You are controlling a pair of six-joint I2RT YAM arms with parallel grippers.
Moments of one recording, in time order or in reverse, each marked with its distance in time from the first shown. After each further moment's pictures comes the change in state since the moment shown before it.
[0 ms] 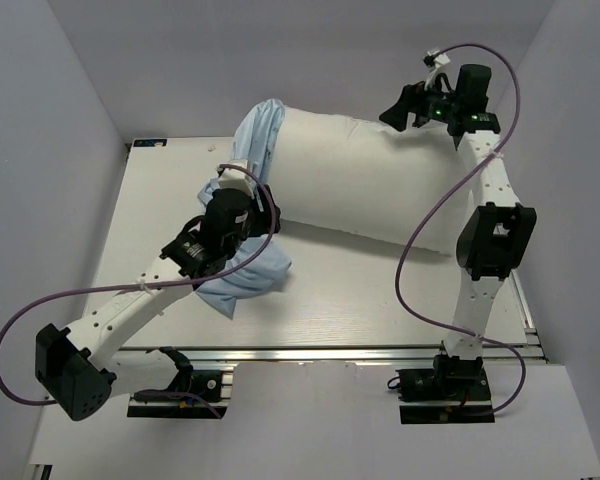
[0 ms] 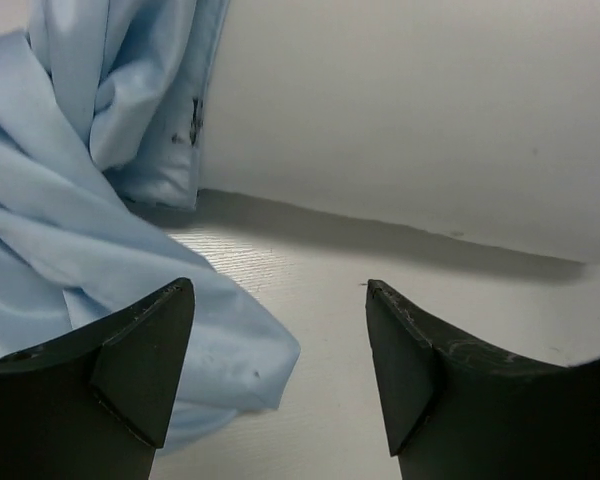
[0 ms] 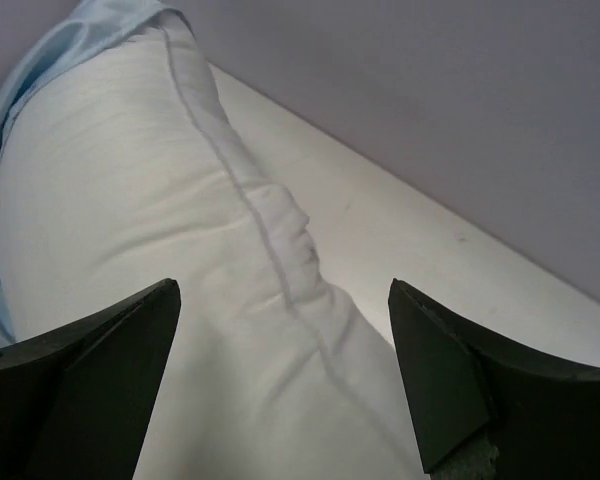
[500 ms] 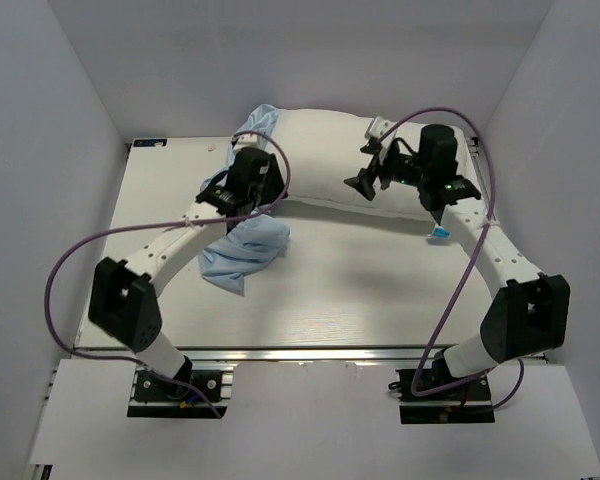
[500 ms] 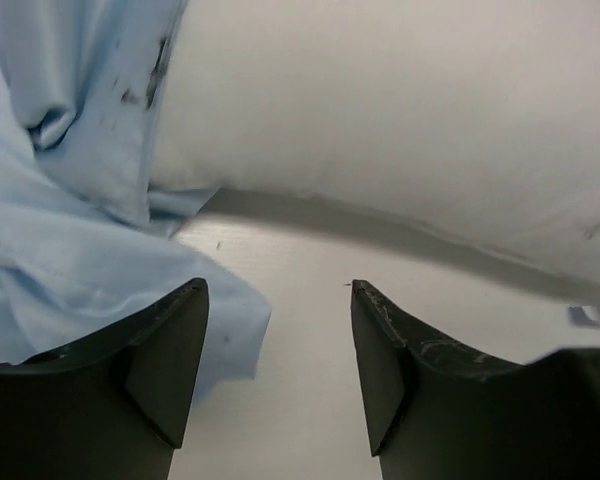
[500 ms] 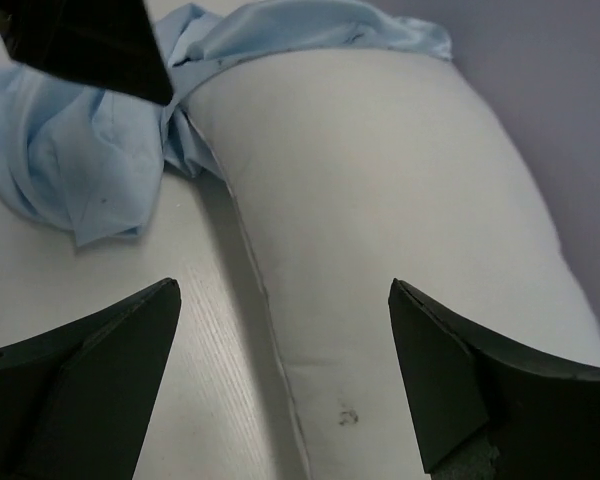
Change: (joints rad) left arm 0.138 0.404 0.285 -0.058 0.079 -0.117; right arm 0.245 -0.649 -0.828 0.239 0.097 -0.461
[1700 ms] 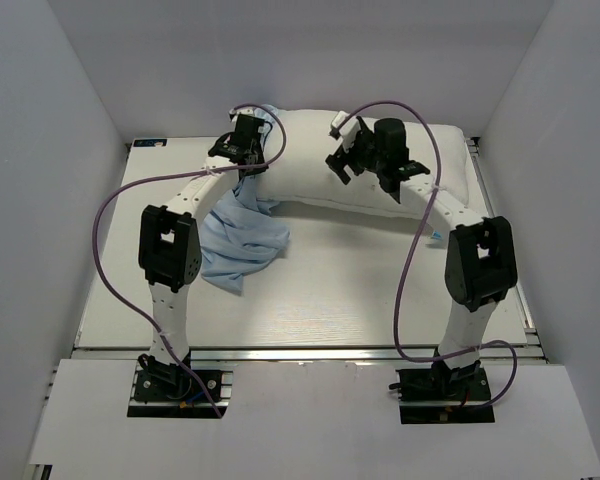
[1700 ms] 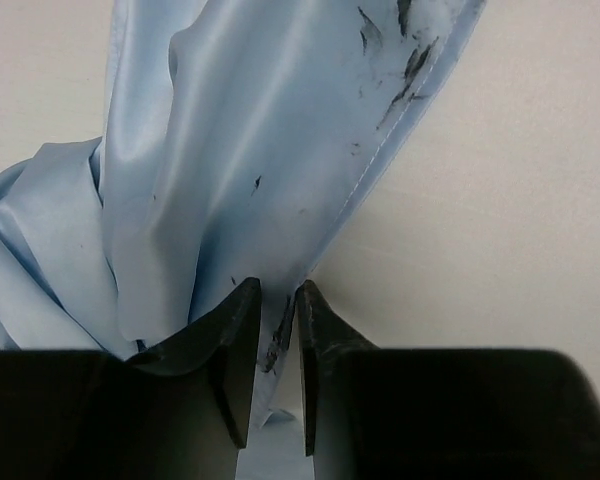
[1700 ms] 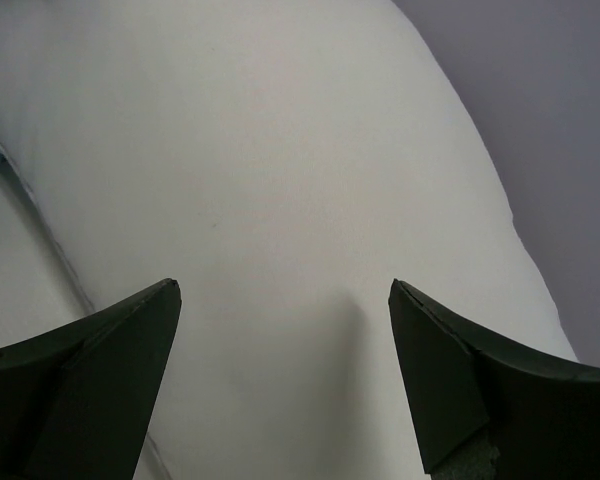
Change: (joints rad) left arm 0.195 0.544 0.571 -0.190 -0.015 0.157; right arm 0.109 0.360 0.179 0.106 0.337 -0.052
